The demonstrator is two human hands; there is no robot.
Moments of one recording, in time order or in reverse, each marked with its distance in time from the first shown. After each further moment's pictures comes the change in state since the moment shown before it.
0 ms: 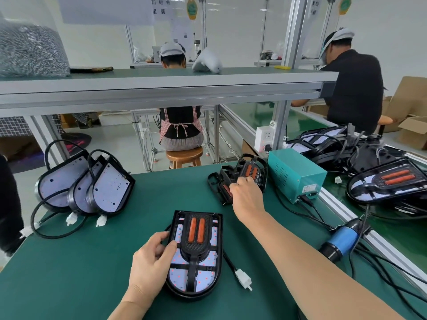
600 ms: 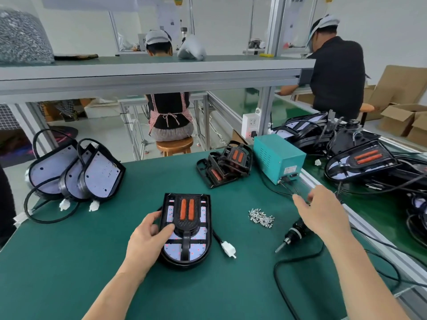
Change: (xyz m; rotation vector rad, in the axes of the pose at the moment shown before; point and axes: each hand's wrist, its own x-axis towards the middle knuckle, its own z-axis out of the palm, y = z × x) left_hand -0.011 0.012 -0.007 -0.170 -0.163 -0.200; right_hand -0.152 0.119 -0.080 0.340 -0.025 0.695
